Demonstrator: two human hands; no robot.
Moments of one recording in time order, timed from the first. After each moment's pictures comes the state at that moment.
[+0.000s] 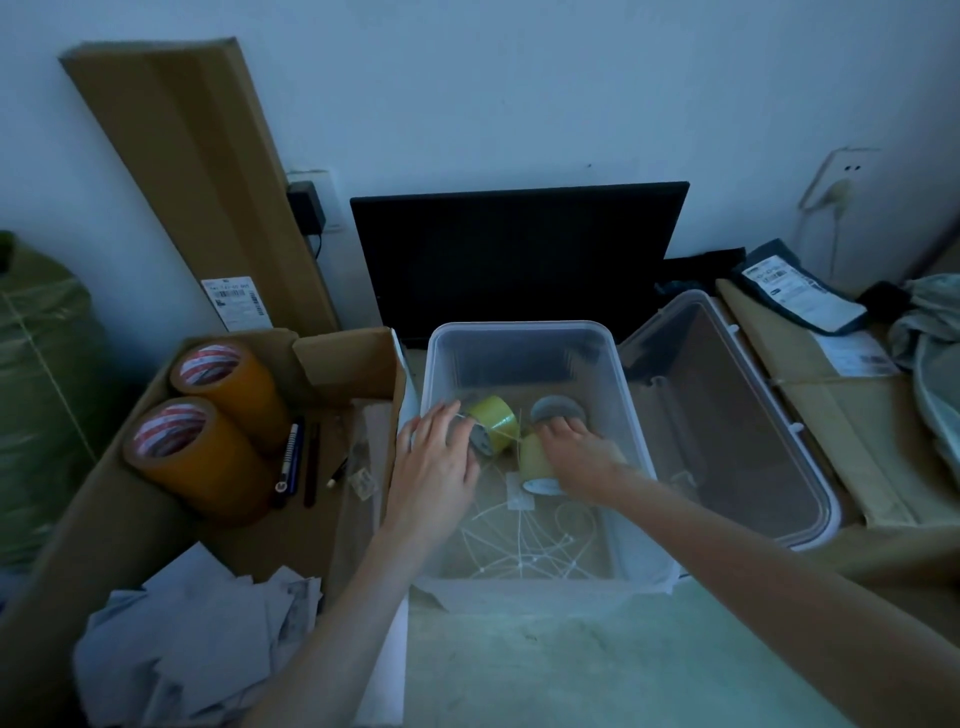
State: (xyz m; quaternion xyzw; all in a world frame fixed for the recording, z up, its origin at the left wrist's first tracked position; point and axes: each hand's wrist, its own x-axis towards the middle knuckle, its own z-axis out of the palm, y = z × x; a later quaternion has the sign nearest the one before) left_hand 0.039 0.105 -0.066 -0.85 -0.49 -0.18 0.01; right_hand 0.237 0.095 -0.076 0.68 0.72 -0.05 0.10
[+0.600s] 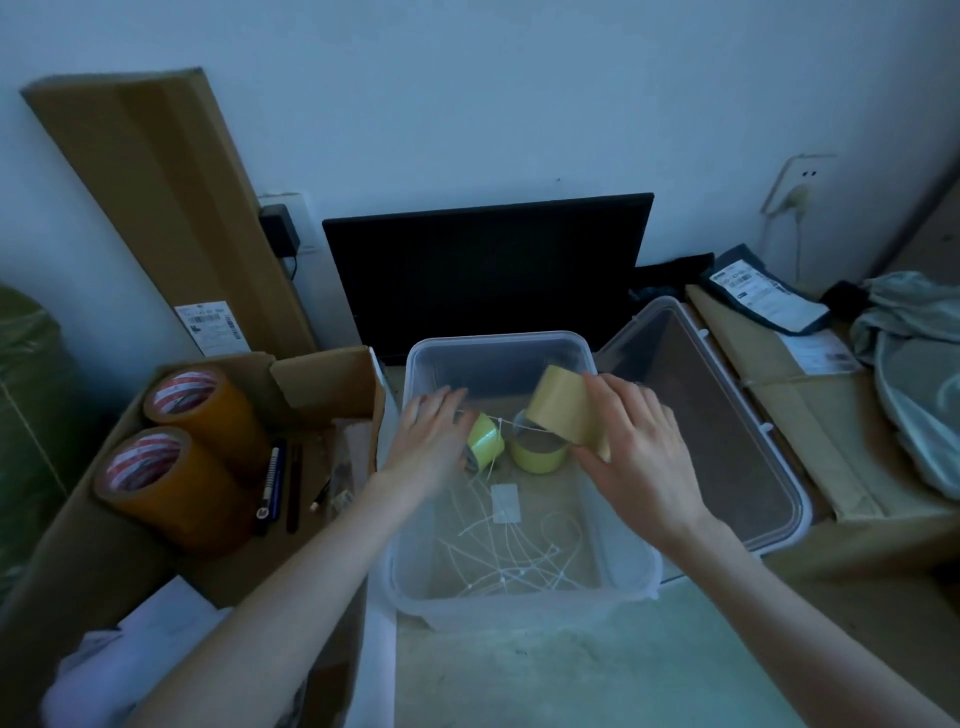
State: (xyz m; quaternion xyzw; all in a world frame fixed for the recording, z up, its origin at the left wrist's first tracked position) left_hand 0.065 0.158 -0.049 -0.91 -0.42 0.01 0.07; right_hand 0.260 0.023 -0.006 0.70 0.66 0.12 -0.25
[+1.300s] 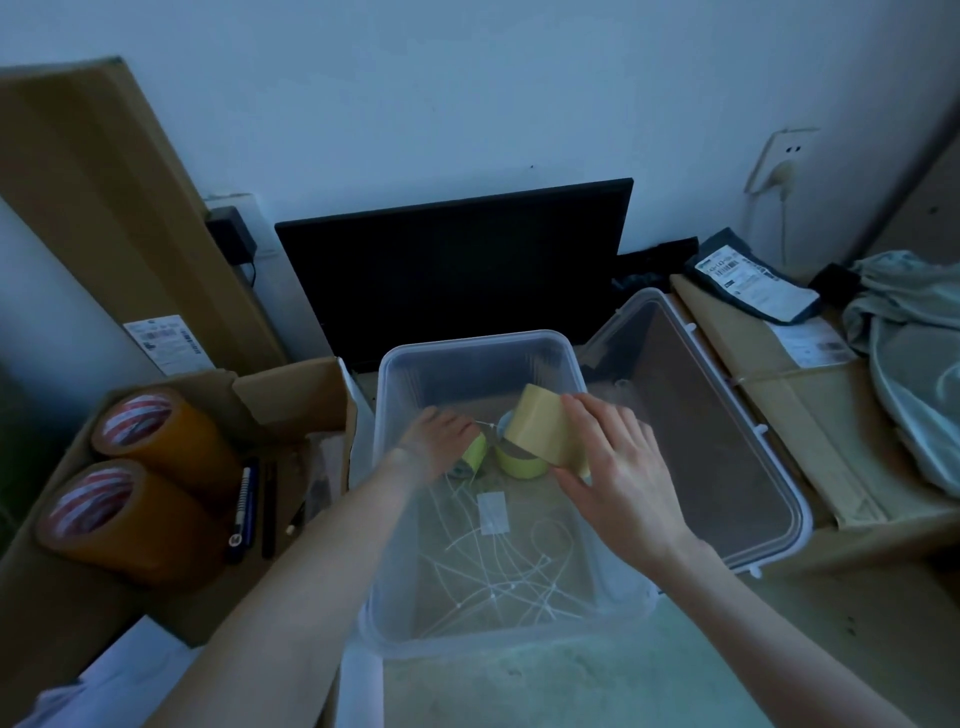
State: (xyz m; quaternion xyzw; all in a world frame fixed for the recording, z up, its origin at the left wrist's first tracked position) left_hand 0.105 0.217 -0.092 -0.93 -0.28 0.21 0.14; right_hand 0.266 0.033 -0.030 0.69 0.66 0.11 -0.27
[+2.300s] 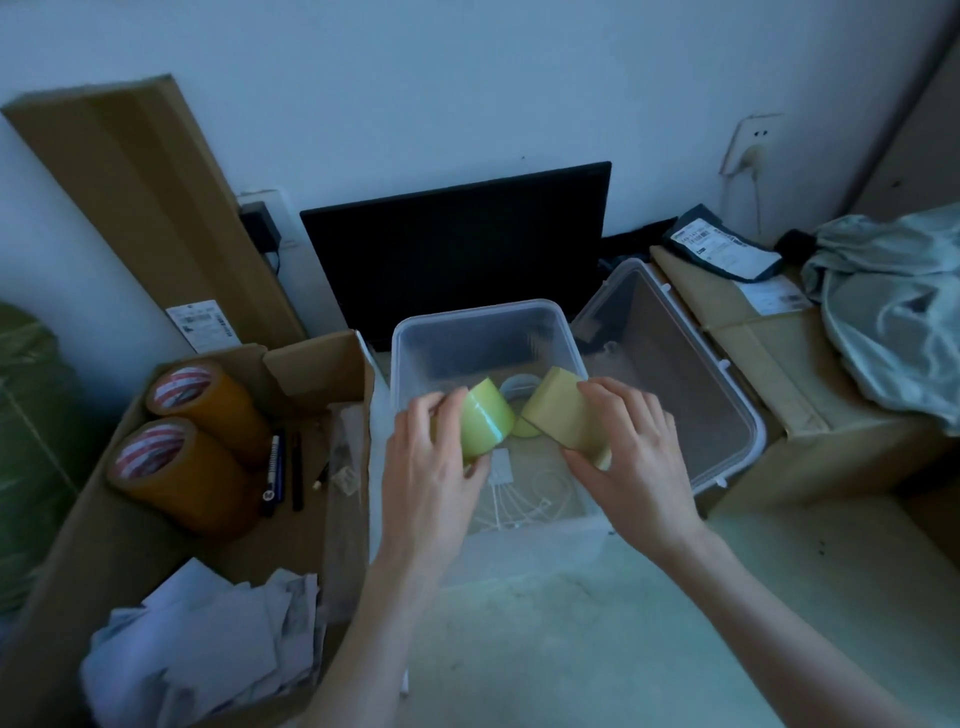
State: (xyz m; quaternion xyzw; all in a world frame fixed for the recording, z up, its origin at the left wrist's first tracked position) left_hand 0.055 0.024 -0.005 -0.83 -0.45 -0.33 0.01; right_hand 0.238 -0.041 -0.022 0.70 0.62 0.09 -0.35
